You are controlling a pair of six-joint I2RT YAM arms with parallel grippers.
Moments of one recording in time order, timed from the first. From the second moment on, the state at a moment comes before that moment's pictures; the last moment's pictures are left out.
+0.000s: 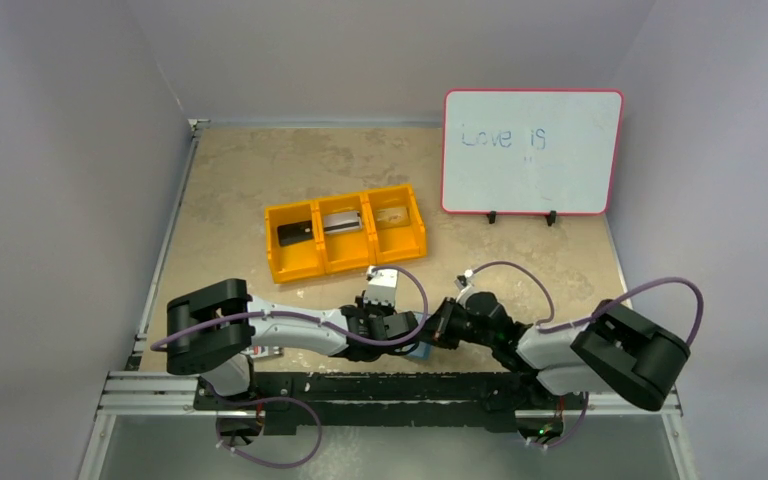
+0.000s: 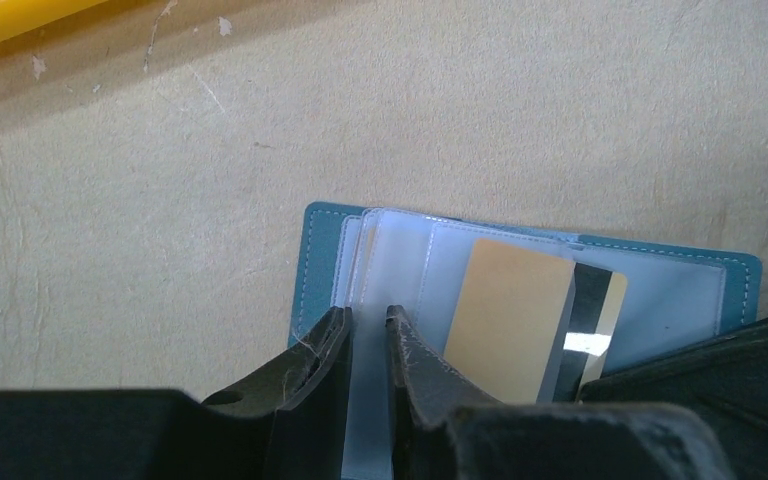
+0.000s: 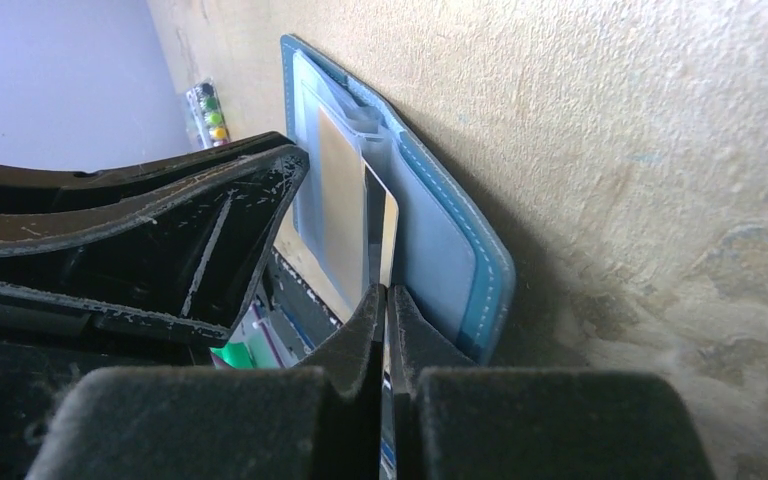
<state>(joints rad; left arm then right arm) -1.33 1.62 0.81 -0.39 -0.76 -1.04 0.83 1.32 0.04 0.73 -0.22 1.29</state>
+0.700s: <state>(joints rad) -1.34 1.60 0.82 -0.42 -0.77 -1.04 0.83 1.32 0.08 0.67 -0.18 1.31</state>
